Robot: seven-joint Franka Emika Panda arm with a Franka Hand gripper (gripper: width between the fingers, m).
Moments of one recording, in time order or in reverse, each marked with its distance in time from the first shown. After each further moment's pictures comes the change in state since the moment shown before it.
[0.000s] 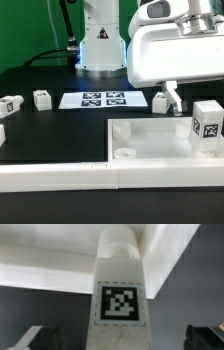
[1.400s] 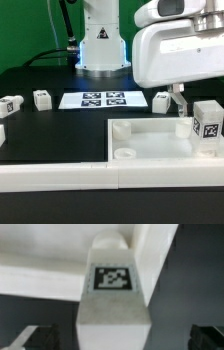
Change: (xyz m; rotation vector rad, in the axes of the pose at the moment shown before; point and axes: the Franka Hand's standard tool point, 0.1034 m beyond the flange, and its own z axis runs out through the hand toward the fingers) arm 0.014 -0.003 0.003 0.066 -0.344 0.027
